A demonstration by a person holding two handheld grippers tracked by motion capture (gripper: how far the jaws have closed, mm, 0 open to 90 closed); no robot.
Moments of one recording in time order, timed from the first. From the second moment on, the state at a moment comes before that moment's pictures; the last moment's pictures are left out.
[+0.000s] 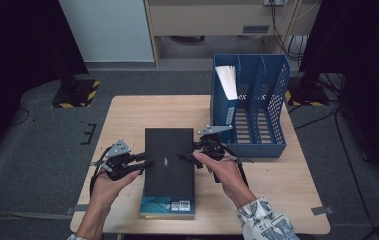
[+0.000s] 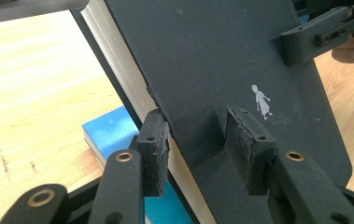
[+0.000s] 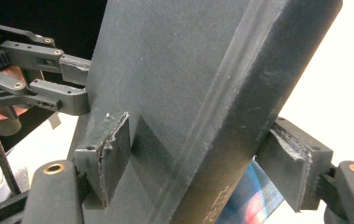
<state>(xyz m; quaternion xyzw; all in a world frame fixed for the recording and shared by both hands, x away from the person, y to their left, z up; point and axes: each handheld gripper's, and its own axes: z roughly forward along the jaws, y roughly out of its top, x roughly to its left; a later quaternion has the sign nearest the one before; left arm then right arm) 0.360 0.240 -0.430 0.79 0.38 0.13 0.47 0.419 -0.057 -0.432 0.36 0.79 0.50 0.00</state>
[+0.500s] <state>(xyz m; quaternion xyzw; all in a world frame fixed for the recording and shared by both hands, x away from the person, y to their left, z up) 0.391 0.240 -0.417 0.79 0.38 0.15 0.45 0.444 -0.052 -0.418 0.35 0.79 0.50 0.03</state>
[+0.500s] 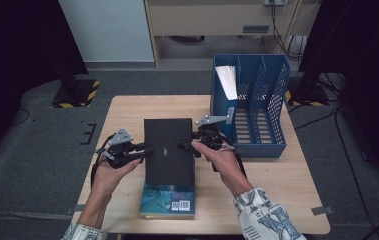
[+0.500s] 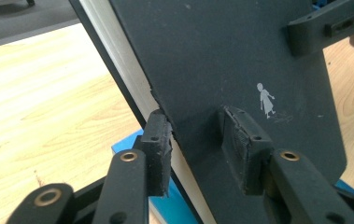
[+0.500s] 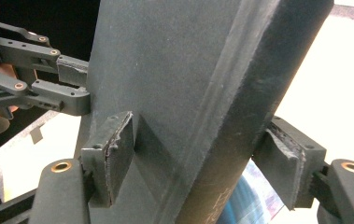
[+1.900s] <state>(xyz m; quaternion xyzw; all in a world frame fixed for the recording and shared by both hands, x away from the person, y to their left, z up) 0.379 0.248 -0.417 0.76 0.39 0.19 0.49 0.421 -0.047 -0.395 0.30 0.79 0.52 0.13</state>
